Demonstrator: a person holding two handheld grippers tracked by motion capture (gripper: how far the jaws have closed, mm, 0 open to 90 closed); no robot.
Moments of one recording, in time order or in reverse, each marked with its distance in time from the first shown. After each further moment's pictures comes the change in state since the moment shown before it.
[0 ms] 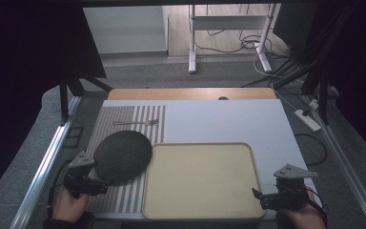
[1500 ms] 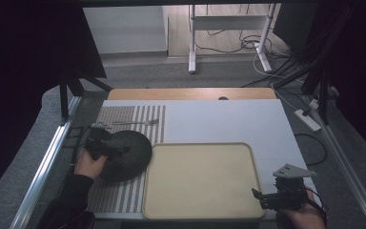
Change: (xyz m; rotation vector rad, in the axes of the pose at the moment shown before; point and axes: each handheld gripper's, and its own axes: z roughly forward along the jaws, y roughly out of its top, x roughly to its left) left arm 0.049 0.079 0.068 0.081 -0.032 -0.040; right arm 0.000 0.000 0.001 0.014 0.002 0.002
